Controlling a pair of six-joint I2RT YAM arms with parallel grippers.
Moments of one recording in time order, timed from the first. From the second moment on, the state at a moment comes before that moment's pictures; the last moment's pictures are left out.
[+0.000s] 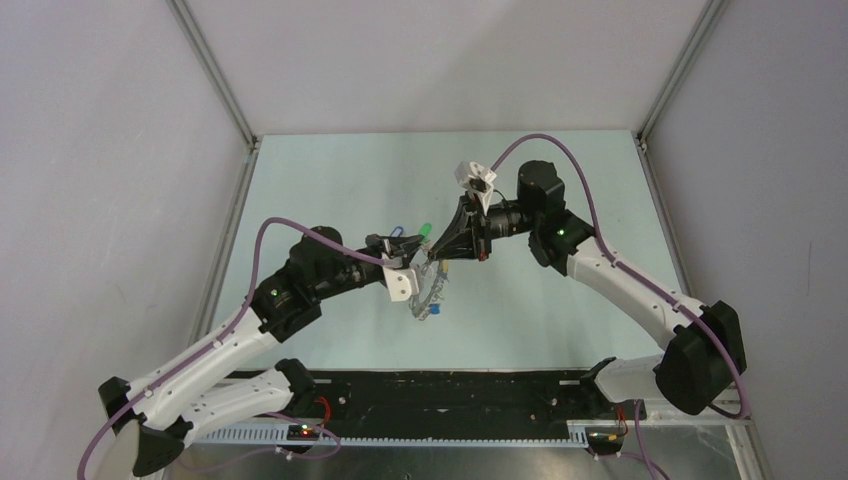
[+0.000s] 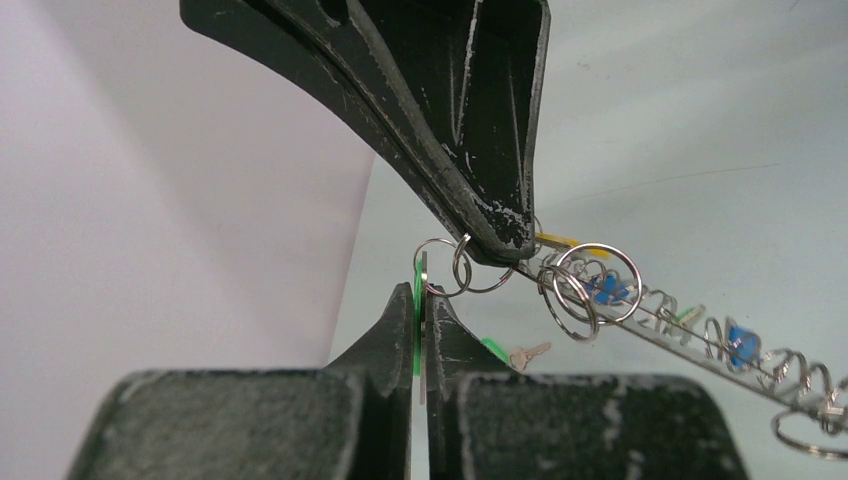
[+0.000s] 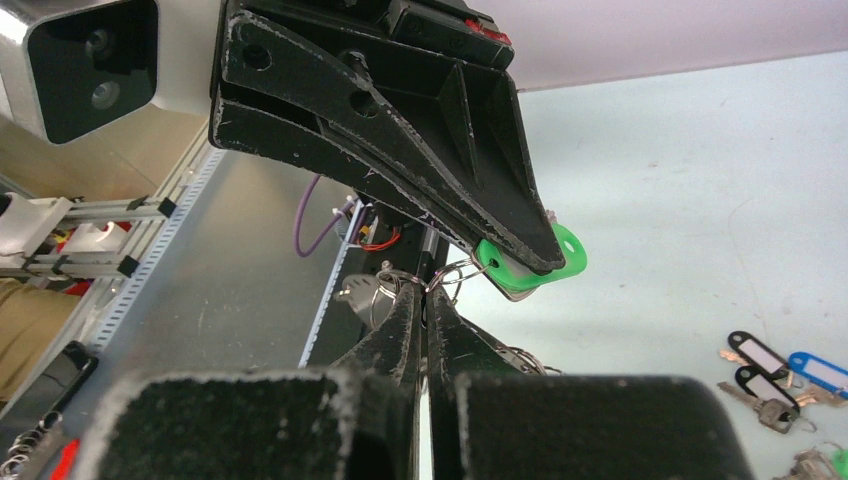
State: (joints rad) left arm -0.83 0.85 0.86 -0.16 0.29 0.86; right arm 0.62 1.35 1.10 0.15 -1.18 0.19
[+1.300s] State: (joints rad) left arm -0.81 0.85 0.86 -0.20 0.27 0.85; right arm 0.63 1.48 1.22 -0.07 -1.12 0.22
